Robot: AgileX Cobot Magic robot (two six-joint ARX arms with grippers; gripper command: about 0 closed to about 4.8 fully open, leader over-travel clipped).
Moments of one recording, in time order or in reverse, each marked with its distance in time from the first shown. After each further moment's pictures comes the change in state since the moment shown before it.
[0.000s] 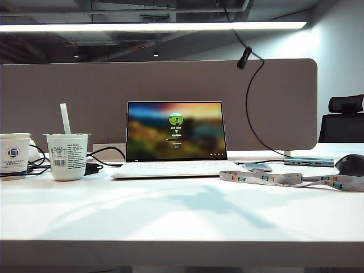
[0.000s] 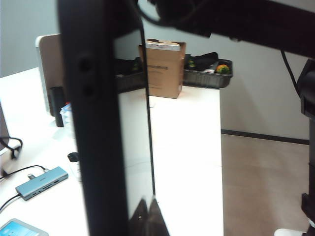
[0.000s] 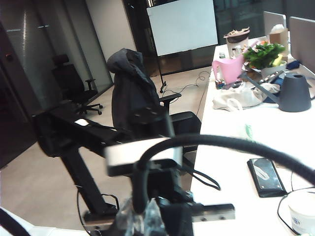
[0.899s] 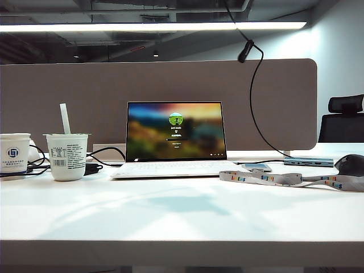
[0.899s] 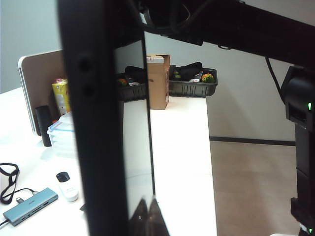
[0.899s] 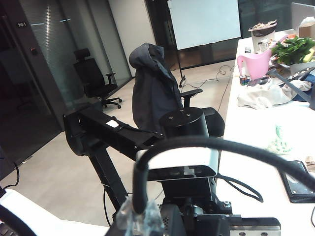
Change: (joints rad) left arm 0.000 0.000 0.000 0.082 0.059 -0.031; right arm 0.057 -0.034 0.004 -0.018 -0.024 0.041
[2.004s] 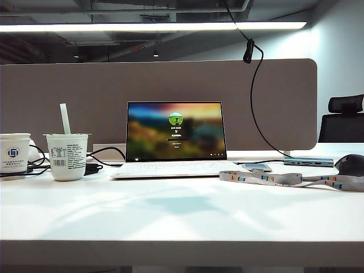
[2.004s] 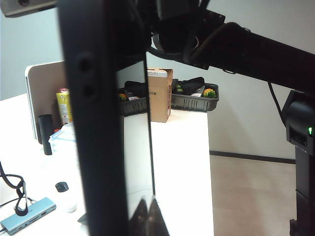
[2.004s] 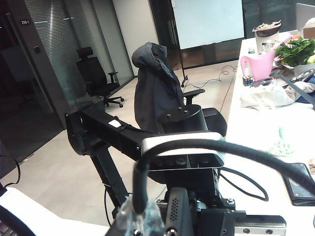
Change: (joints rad) left arm 0.001 0.000 0.000 0.087 -0.027 -0.108; right arm 0.012 0.000 0.000 -0.001 0.000 -0.009
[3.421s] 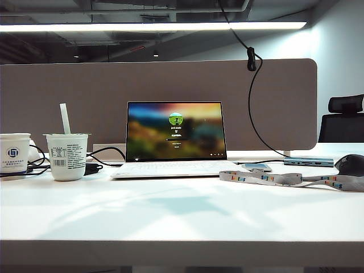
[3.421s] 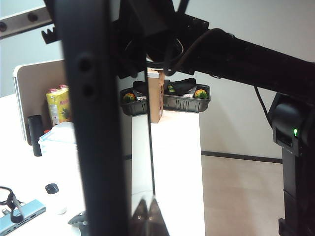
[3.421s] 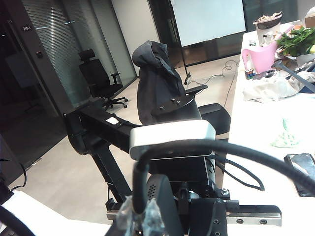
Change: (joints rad) left arm 0.000 0.000 0.000 0.011 0.031 -0.023; right arm 0.000 0.014 -0.002 -0.085 -0.004 -0.047
